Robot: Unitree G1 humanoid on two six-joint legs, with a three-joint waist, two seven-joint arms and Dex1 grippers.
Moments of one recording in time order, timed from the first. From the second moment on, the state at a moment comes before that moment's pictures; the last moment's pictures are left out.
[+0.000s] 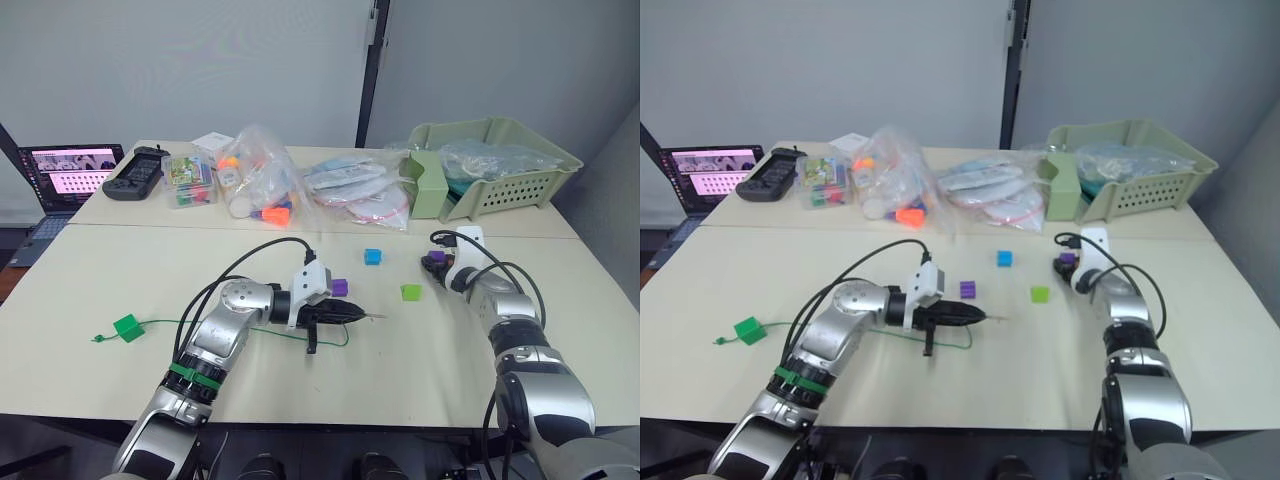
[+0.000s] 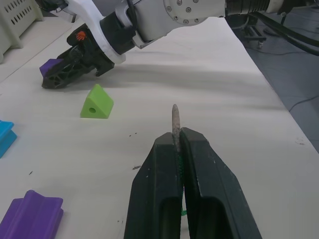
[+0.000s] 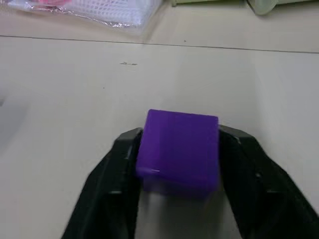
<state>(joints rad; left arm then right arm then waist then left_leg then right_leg) -0.59 0.33 -0.26 0.16 -0.22 0.22 -1.19 -0.85 -0.42 -0.16 0.93 0.15 0.25 0.37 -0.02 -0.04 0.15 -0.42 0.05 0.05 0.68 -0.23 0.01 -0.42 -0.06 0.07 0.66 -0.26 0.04</state>
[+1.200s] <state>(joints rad) -0.66 0.26 -0.31 0.25 -0.24 0.18 -1.31 0.13 -0.14 -0.02 -0.67 0.26 0.89 0.04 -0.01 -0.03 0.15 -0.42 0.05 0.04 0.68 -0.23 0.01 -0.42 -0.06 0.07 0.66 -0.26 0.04</state>
